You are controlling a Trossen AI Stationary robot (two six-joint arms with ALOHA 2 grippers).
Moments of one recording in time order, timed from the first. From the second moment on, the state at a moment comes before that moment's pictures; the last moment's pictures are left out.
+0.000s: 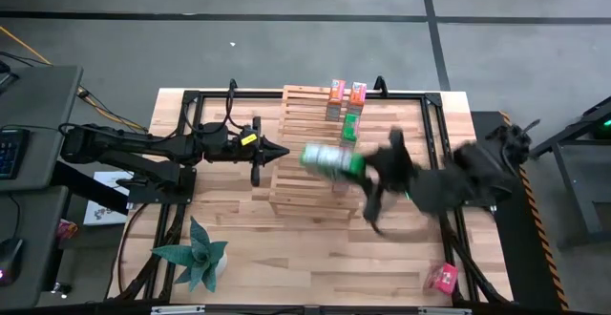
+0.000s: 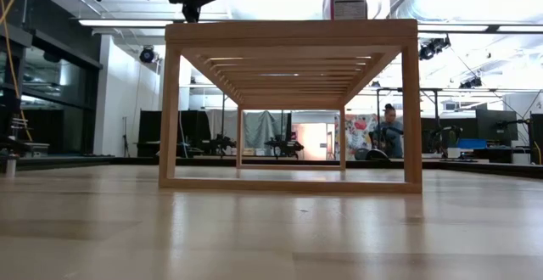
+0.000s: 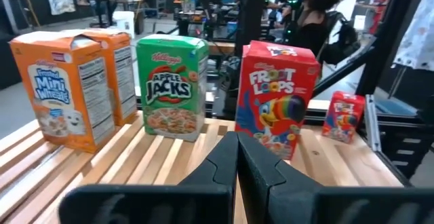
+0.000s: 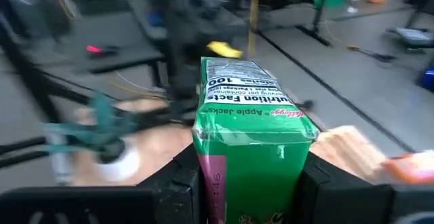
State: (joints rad) left arm 0.05 1.08 0.64 0.36 -0.01 -0.04; right arm 0.56 1.60 2.09 -1.00 0.85 0.42
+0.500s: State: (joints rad) left arm 0.05 1.08 0.64 0.37 0.00 -0.08; right arm 0.07 1.65 2.13 -1.18 0.51 0.07
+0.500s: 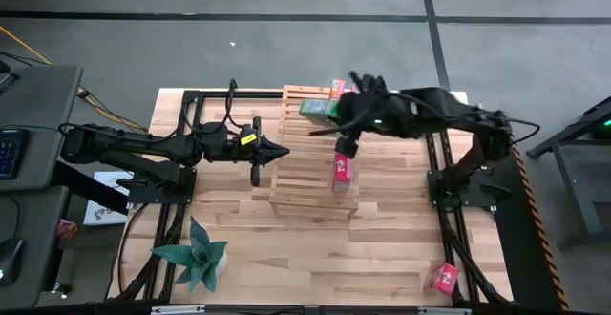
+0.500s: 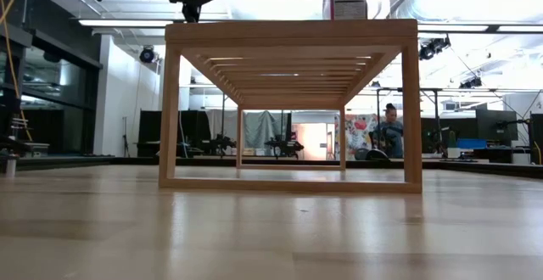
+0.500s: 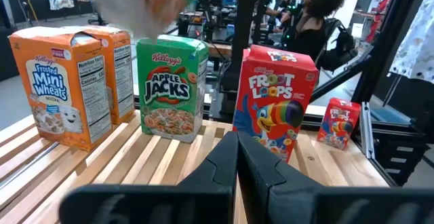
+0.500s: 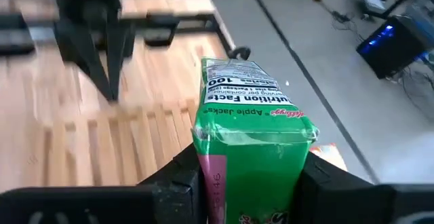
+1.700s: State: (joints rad) left arm 0.05 1.08 0.64 0.41 0.00 -0.05; right arm -0.05 1.95 2.31 -1.49 0.31 0.00
